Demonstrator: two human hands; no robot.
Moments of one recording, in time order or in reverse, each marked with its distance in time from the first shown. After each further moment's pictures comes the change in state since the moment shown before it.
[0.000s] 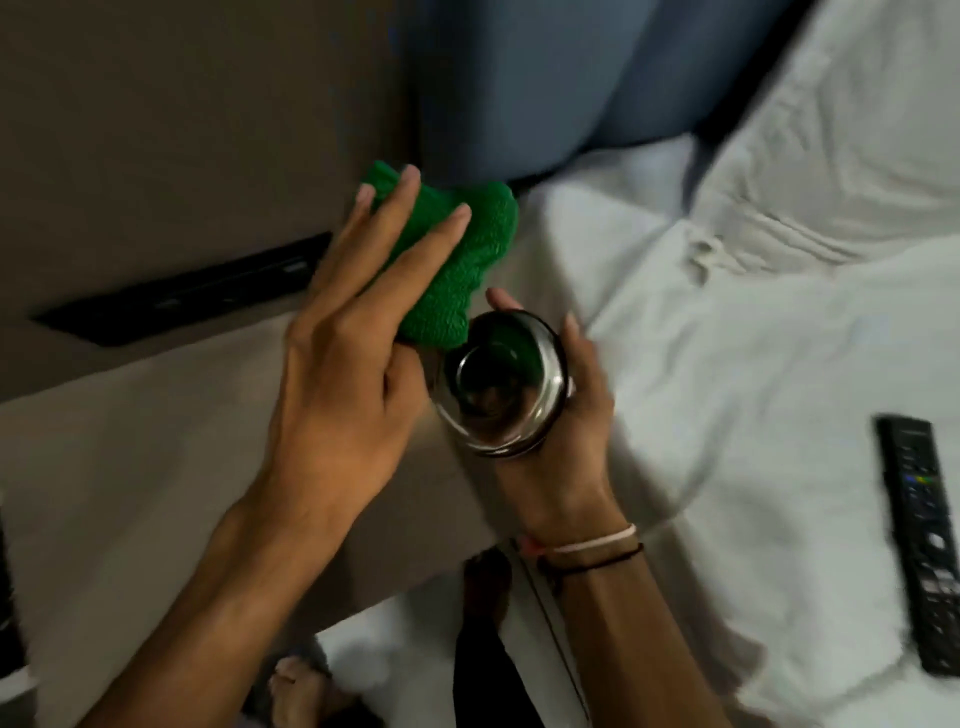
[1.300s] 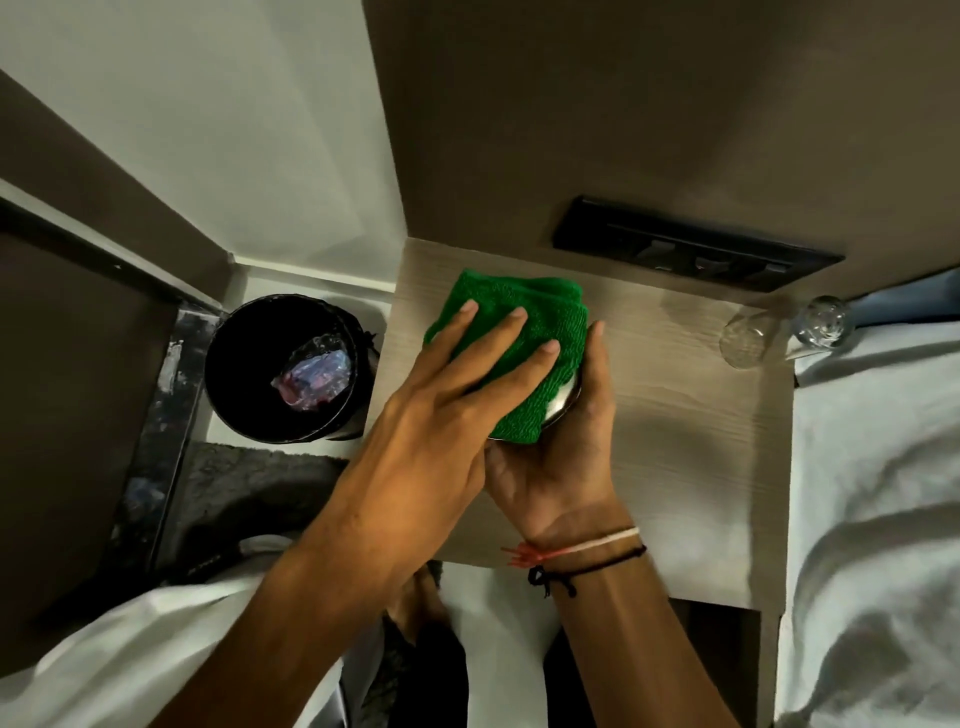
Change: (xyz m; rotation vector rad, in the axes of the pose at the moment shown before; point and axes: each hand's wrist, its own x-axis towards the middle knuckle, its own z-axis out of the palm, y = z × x) left_hand -0.193 -0.187 -0.200 0.072 -0.138 -0.439; right_hand -0.010 0.317 0.123 -0.210 -0.135 0.522
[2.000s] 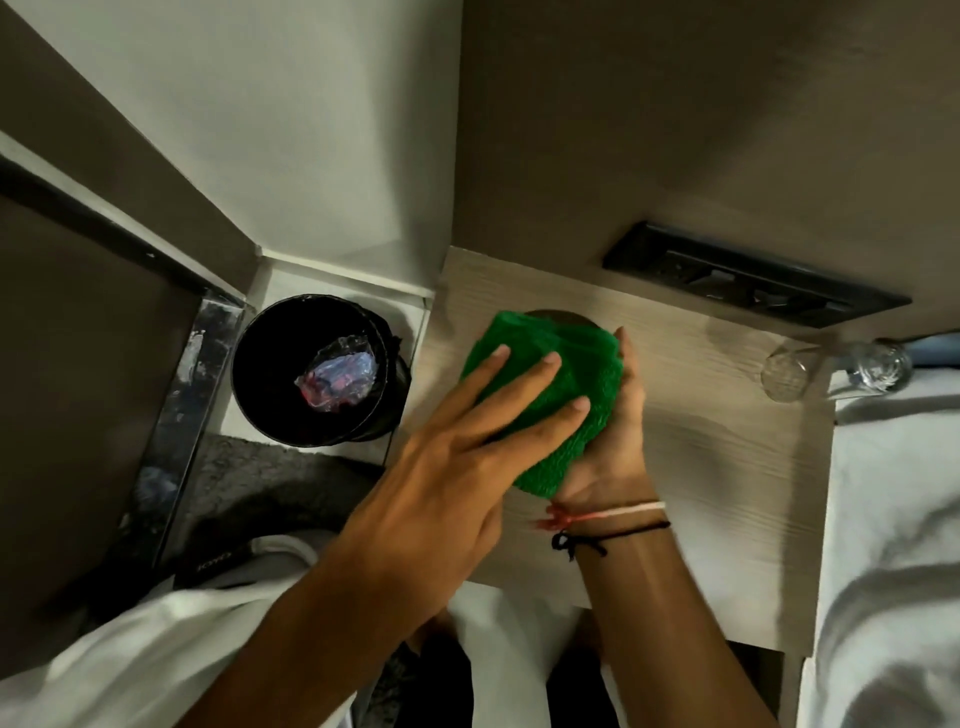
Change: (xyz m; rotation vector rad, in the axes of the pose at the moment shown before) left_hand -0.015 -0.035 -0.010 -0.106 -0.011 0.069; right_hand 0.037 0.000 0.013 -0.155 0.150 0.053
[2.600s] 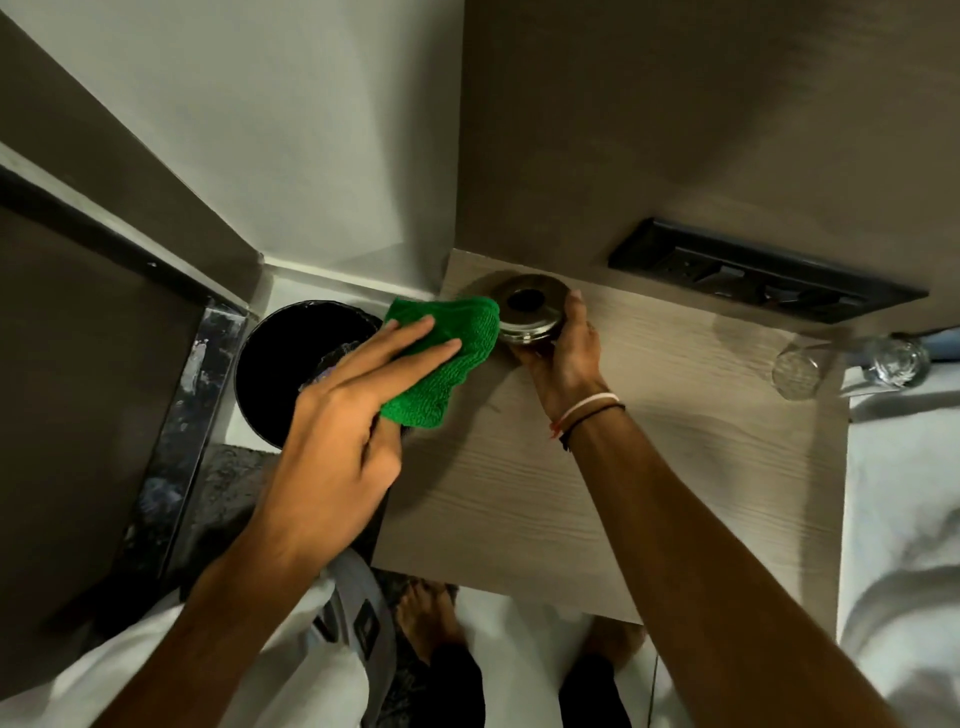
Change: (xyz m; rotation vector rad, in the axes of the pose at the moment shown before) left_hand -0.007 -0.056 -0.022 -0.113 0.267 -0.223; right_hand 0.125 -0.001 -0.013 -0.140 0.334 -0.203
